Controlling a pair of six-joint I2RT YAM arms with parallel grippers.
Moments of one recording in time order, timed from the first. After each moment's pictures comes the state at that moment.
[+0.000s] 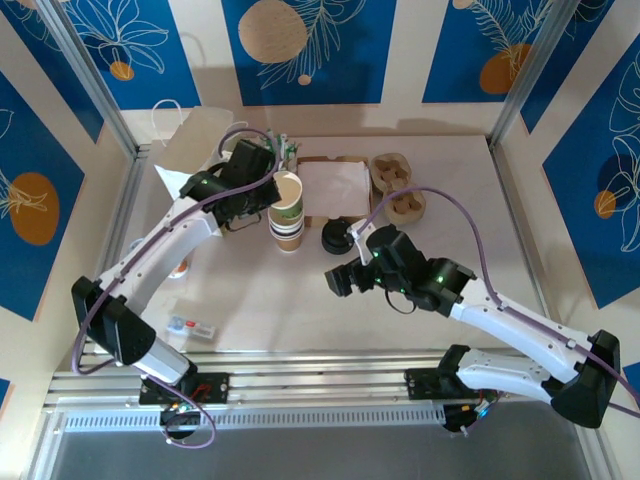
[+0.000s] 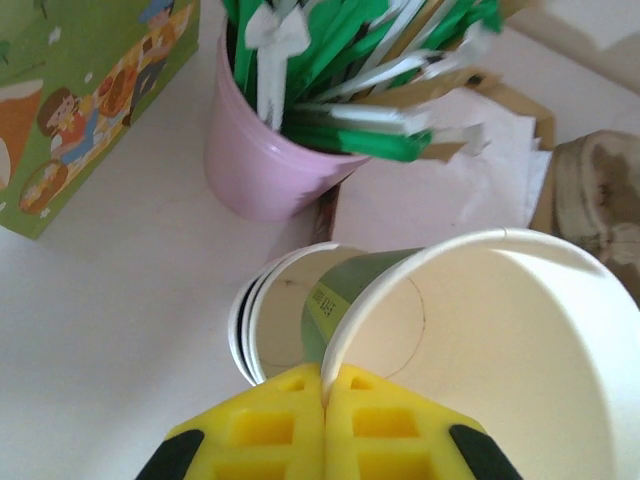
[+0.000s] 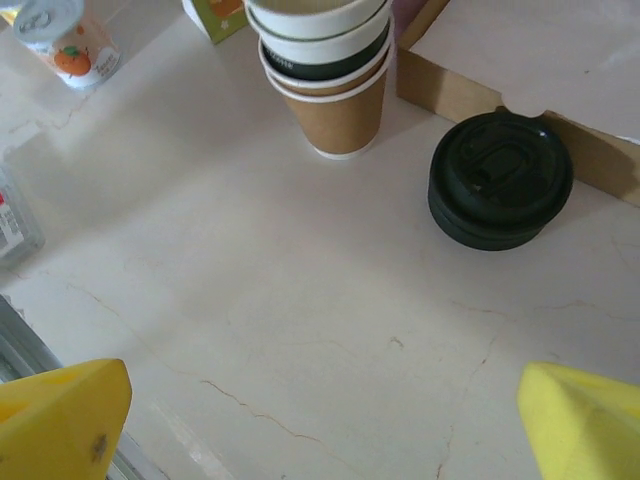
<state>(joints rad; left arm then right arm) -0.58 1.53 1.60 -0.91 -0.22 -0.83 0.87 1.02 0.91 -0.60 0.09 0.29</state>
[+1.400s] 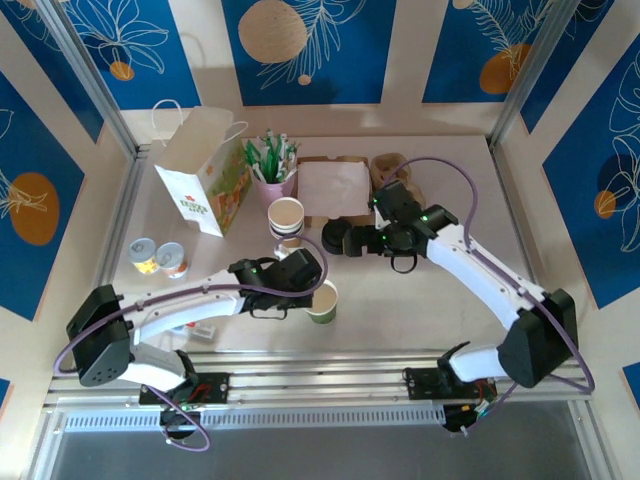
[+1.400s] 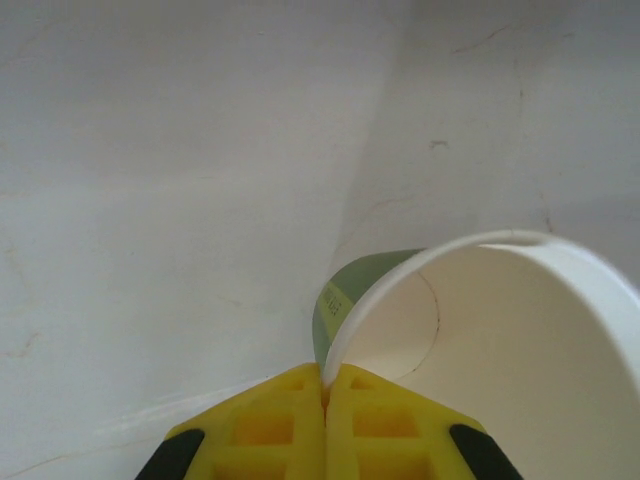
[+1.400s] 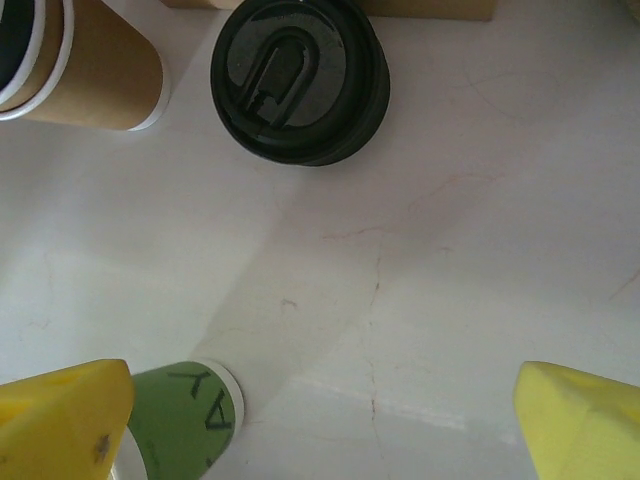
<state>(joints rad) -1.06 1.40 0.98 -0.68 -0.17 -0.94 0.54 1.38 1.17 -0.88 -0.06 0.45</state>
